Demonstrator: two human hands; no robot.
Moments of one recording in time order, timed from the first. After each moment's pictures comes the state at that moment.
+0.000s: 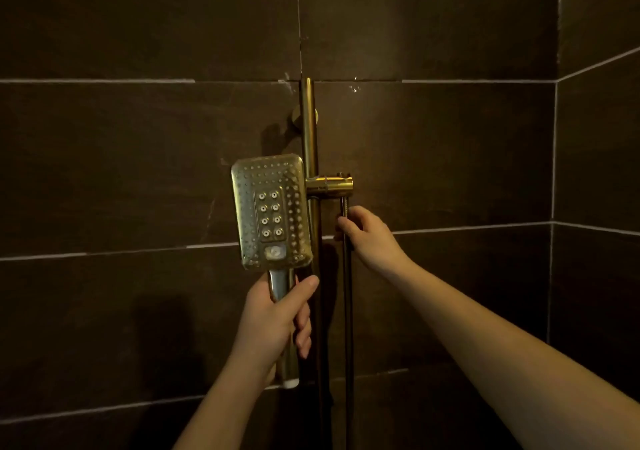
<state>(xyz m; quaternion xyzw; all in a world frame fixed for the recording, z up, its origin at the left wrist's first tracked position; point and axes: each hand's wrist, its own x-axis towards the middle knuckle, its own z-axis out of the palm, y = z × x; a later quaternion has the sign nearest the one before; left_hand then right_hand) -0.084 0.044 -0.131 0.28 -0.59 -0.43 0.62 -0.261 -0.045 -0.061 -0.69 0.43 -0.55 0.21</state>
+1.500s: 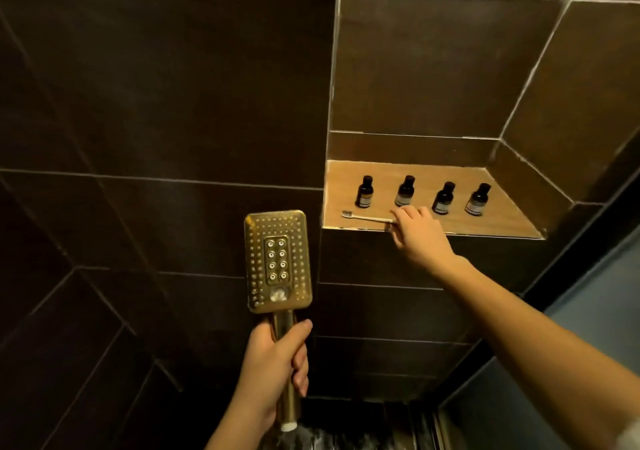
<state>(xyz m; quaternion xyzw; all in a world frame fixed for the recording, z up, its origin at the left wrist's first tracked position) -0.382 0.361 -0.409 0.18 -0.57 -0.80 -0.07 -0.599 0.599 -0.383 -0.13 0.98 -0.07 -0.11</state>
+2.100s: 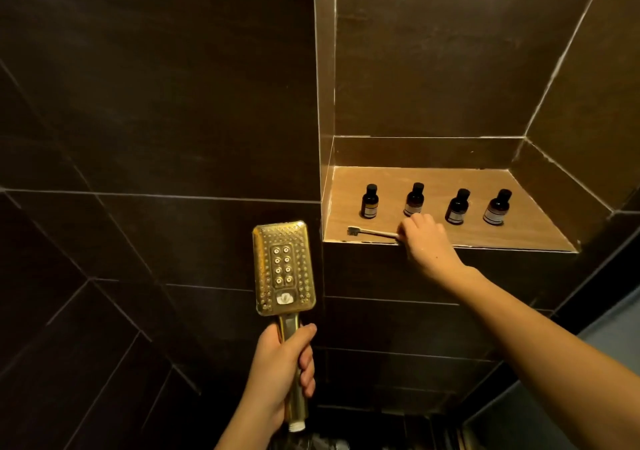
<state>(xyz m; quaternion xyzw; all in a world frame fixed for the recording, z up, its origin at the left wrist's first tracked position) -0.430 0.380 -0.420 0.23 -0.57 -0.79 -0.07 -0.651 0.616 -0.409 -0.18 0.98 -0.06 -0.11</state>
